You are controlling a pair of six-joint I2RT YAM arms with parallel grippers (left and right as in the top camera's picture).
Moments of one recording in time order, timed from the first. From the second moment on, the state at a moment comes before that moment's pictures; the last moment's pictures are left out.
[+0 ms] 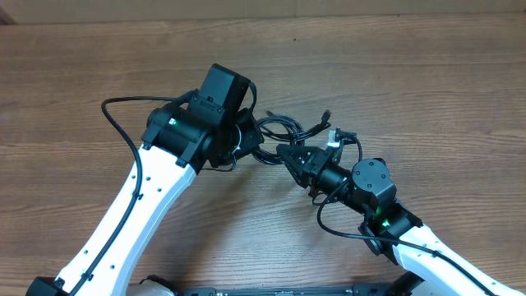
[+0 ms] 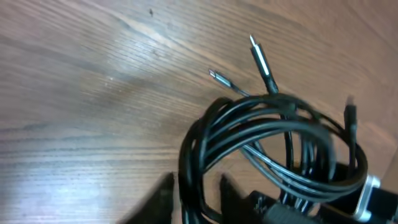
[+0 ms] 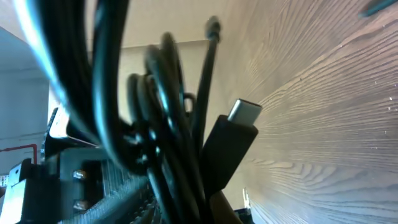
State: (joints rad) left arm -0.50 1.48 1.51 -1.14 0.13 -0.95; right arm 0.58 1.14 0.45 0.54 -0.37 1.62
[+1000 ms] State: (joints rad) left arm 0.09 1.33 1.51 -1.20 0.46 -0.40; right arm 0.58 1.14 0.44 0.82 -0.45 1.39
